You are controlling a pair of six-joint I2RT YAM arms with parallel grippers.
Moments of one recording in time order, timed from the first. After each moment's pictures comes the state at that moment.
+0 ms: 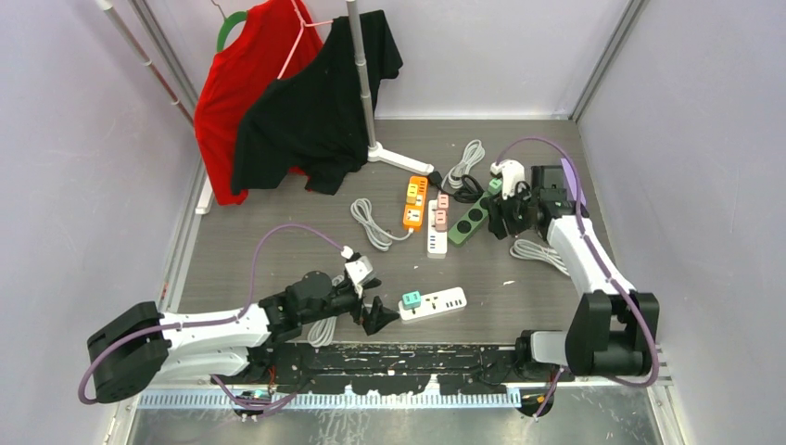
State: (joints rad) left arm -1.06 1.03 0.26 0.50 0.11 -0.21; right arm -0.01 1.32 0.90 -0.48 -0.23 -0.38
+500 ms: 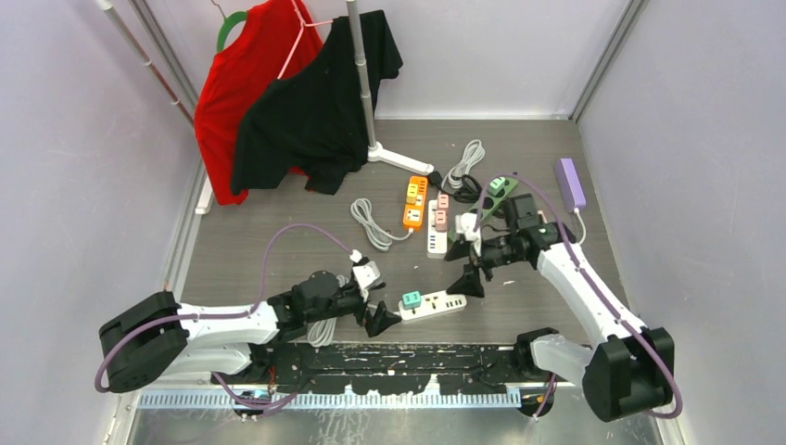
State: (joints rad) left arm -1.06 1.13 0.26 0.58 0.15 -0.15; right arm 0.19 1.08 0.80 -0.86 -1.08 -1.00
